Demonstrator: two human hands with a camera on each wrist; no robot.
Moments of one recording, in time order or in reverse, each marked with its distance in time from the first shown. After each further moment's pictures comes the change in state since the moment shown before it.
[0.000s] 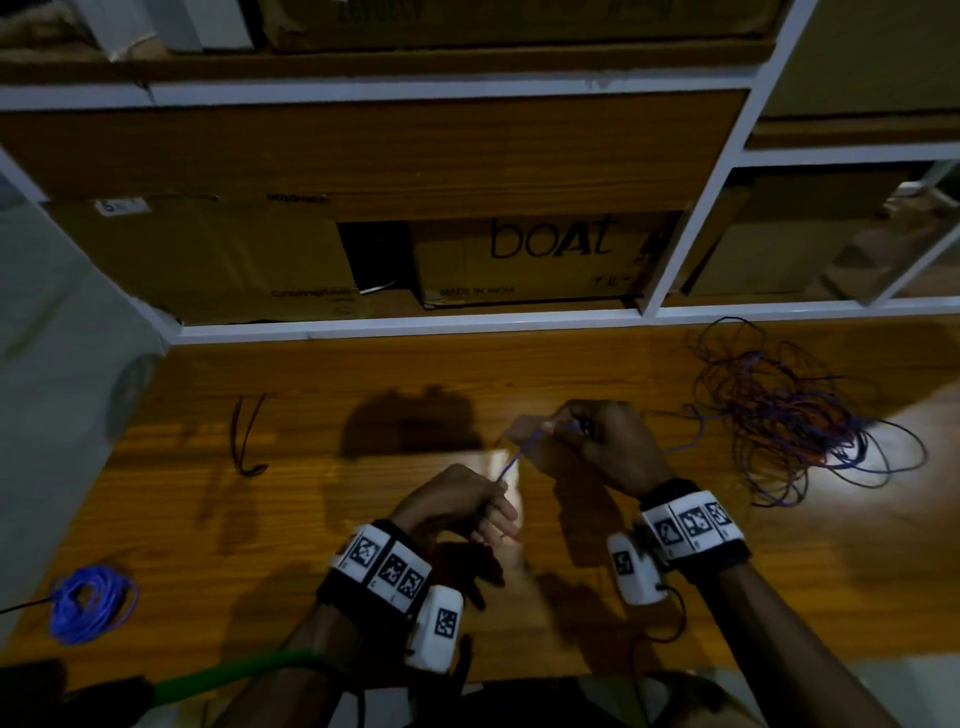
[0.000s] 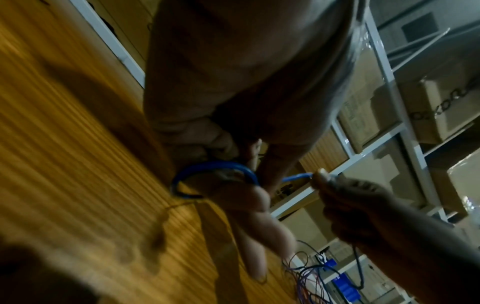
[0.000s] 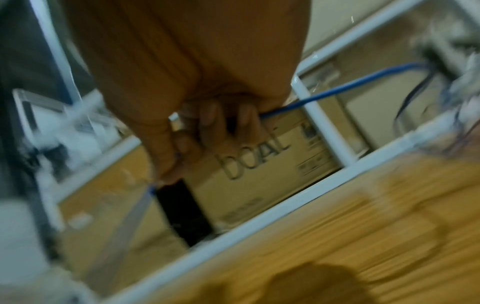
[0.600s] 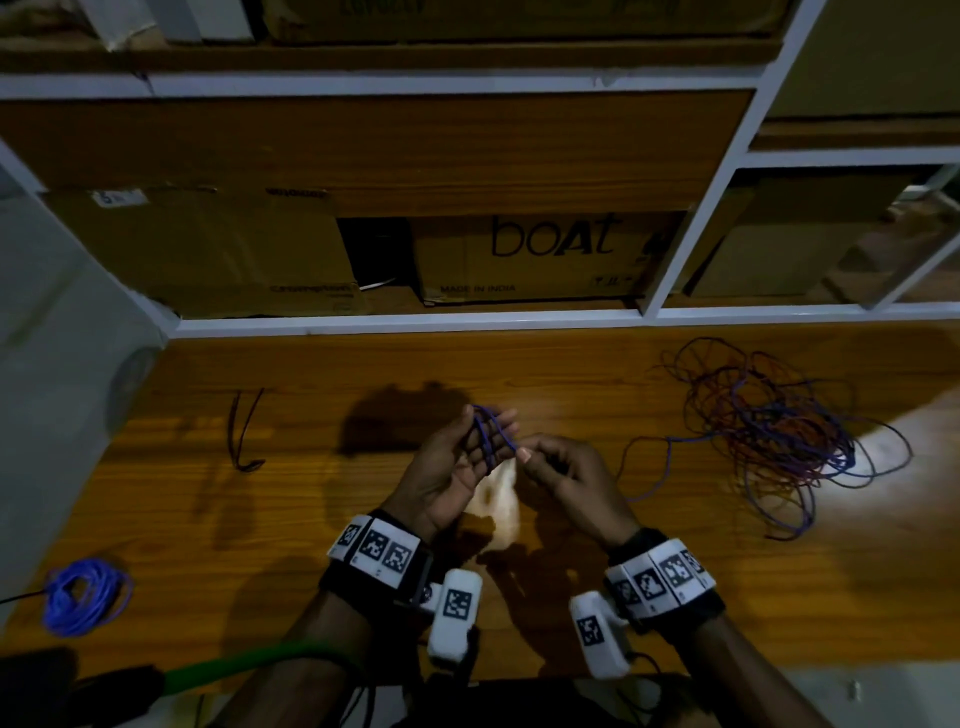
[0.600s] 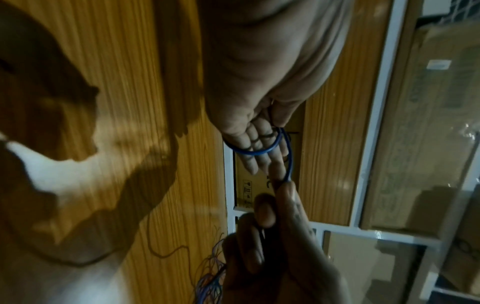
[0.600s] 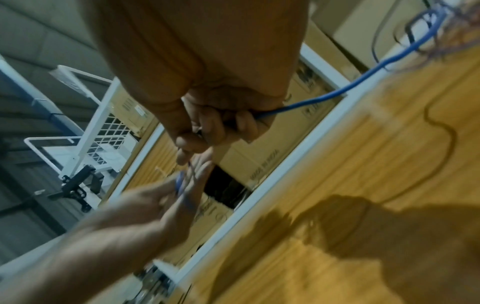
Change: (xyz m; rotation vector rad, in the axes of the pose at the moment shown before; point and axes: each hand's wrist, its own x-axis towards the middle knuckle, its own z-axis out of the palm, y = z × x) left_hand 0.020 0.009 -0.002 -1.044 0.015 0.360; right_hand -0.028 -0.023 0.046 0.538 -0.043 0.035
